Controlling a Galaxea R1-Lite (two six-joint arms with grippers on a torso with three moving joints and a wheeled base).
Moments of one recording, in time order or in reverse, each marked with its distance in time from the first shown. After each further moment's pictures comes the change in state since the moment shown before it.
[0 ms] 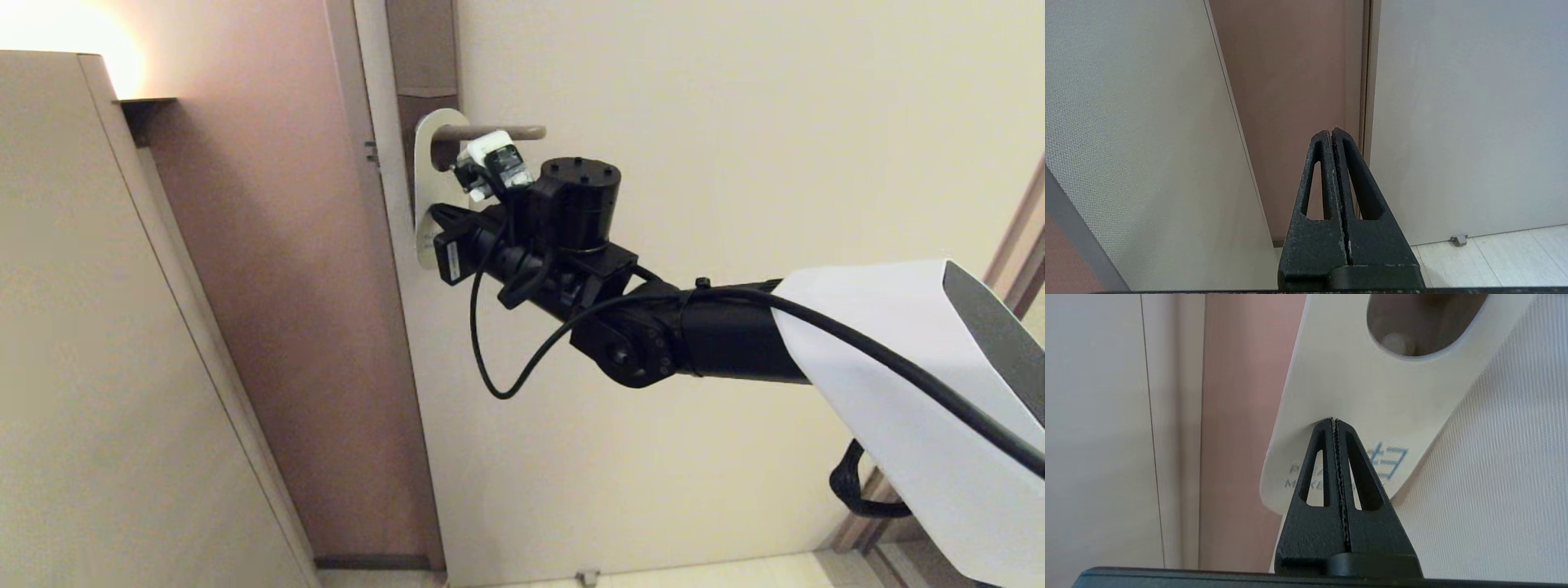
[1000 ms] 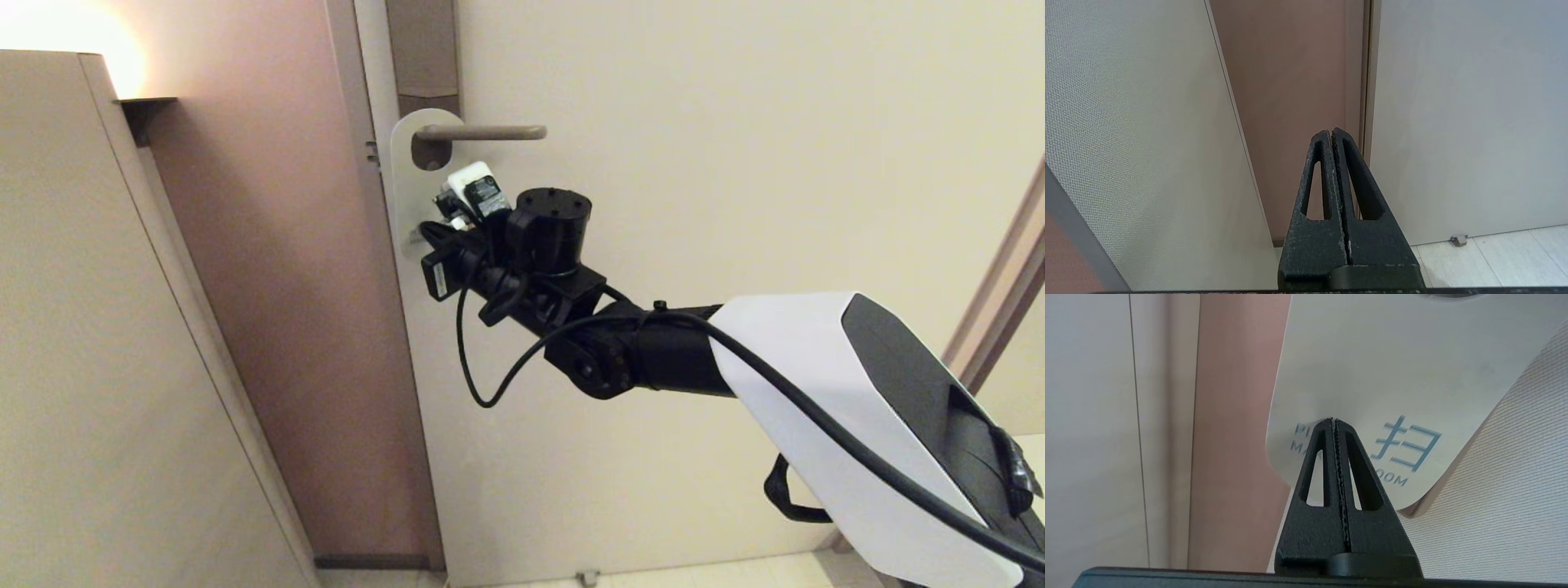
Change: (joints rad) left arm 0.000 0.000 0.000 0.000 0.000 0.000; right arm 0.002 0.119 -0.107 -0.022 0.001 -0.031
